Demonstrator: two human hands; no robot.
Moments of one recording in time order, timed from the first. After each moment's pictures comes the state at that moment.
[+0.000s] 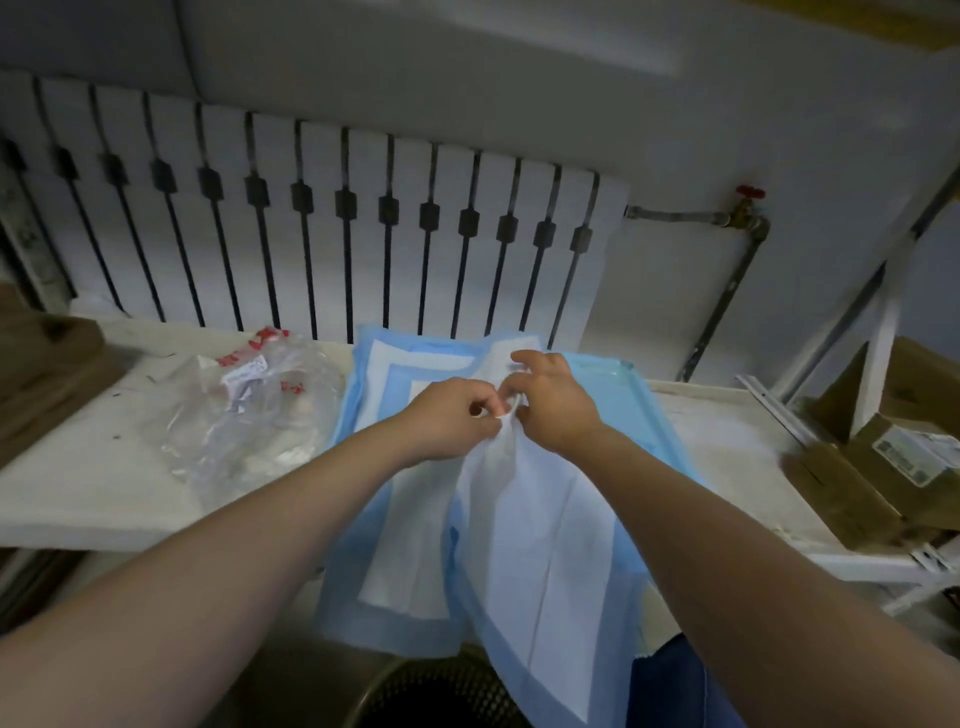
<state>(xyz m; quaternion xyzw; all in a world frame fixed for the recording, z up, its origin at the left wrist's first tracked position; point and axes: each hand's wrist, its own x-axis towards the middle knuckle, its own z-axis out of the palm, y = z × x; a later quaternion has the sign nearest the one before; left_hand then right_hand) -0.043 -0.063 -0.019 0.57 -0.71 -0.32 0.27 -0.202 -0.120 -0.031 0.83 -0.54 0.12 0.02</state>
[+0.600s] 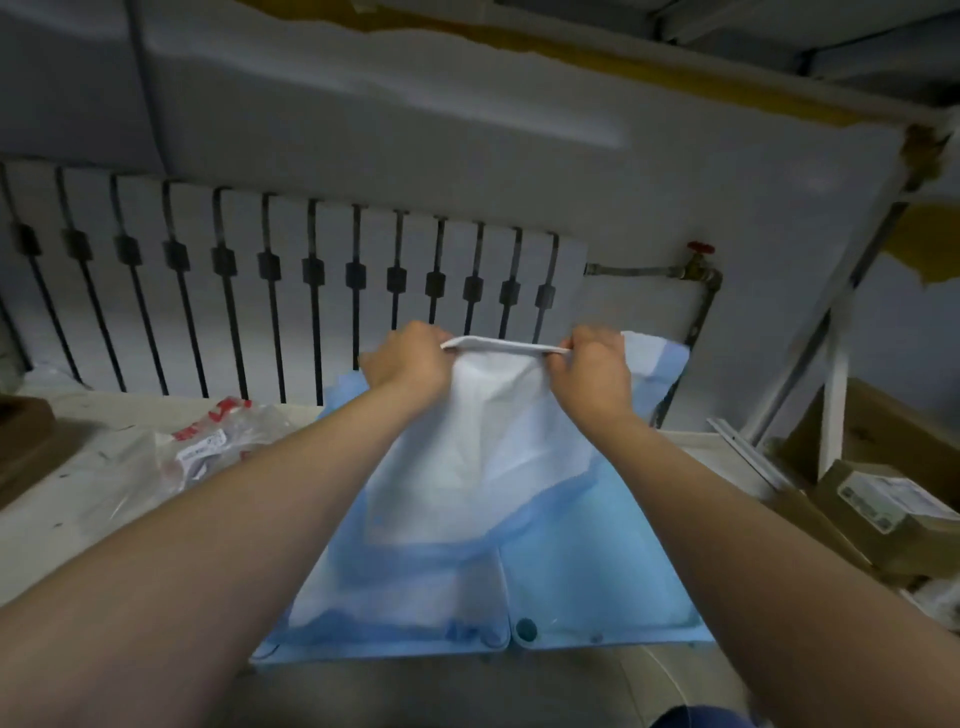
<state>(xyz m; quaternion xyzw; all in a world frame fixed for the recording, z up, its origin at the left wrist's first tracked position) -0.060 -0.138 0.062 0.72 -0.59 -0.10 0.35 -0.243 -0.150 0.059 0.69 -0.63 0.36 0.04</state>
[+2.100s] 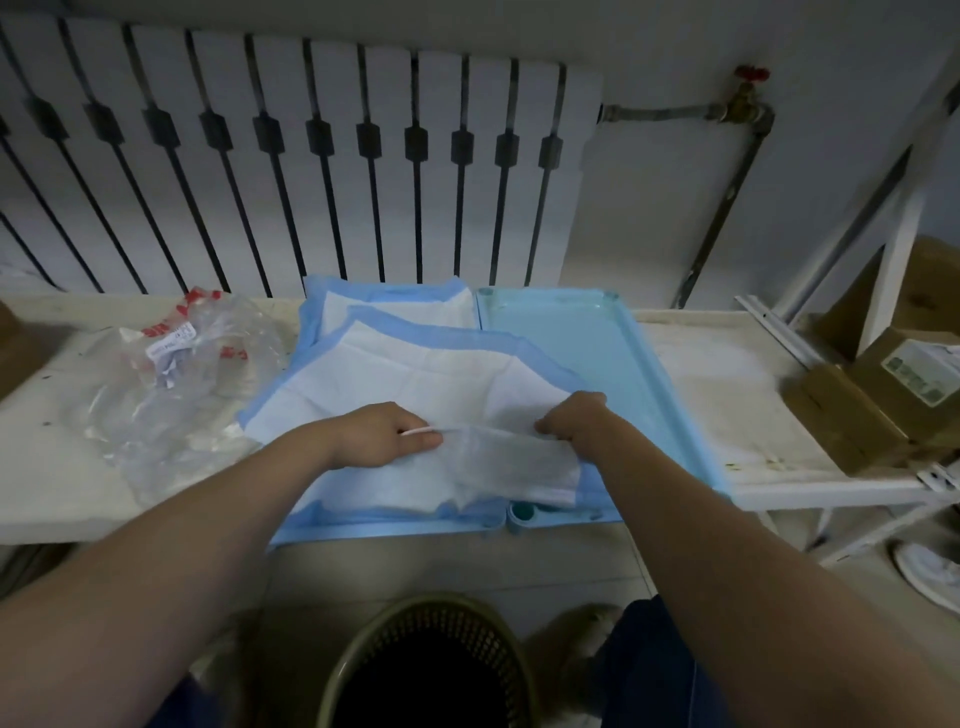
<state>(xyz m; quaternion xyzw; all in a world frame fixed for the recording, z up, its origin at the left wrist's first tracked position) -0.028 -0.096 -0.103 0.57 -0.74 -0.36 0.05 -0.276 -0.146 -0.115 0.46 -0.79 0.11 -0.39</state>
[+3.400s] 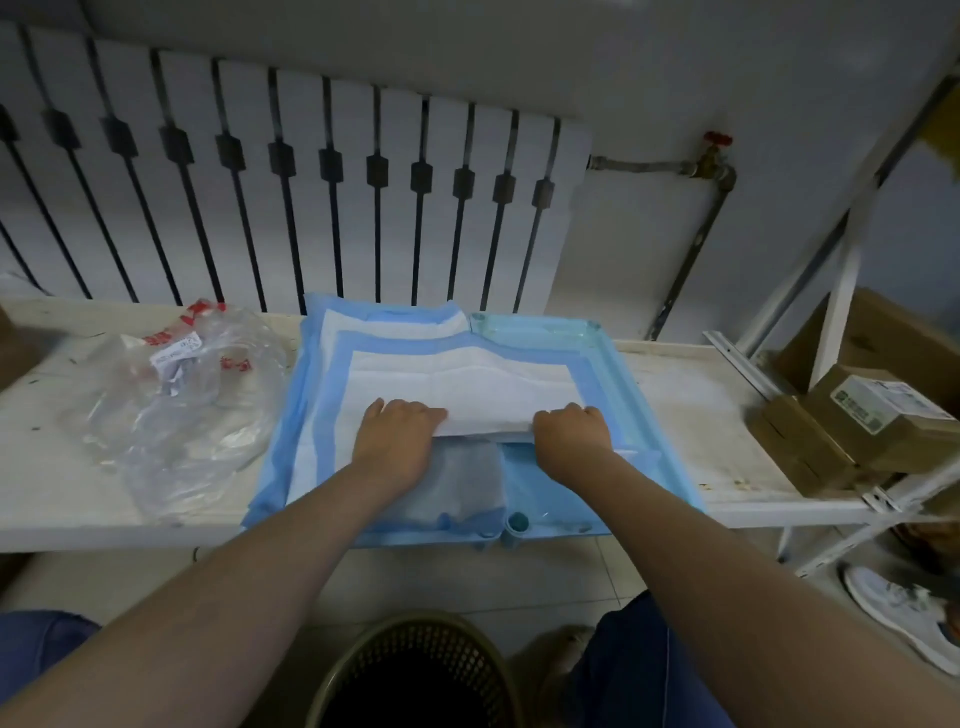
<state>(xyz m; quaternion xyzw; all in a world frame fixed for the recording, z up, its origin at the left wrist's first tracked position) -0.054 -0.090 -0.118 0.64 -0.76 -0.03 0.07 -0.260 -0.094 -0.079 0.75 -0.64 -0.14 0.08</state>
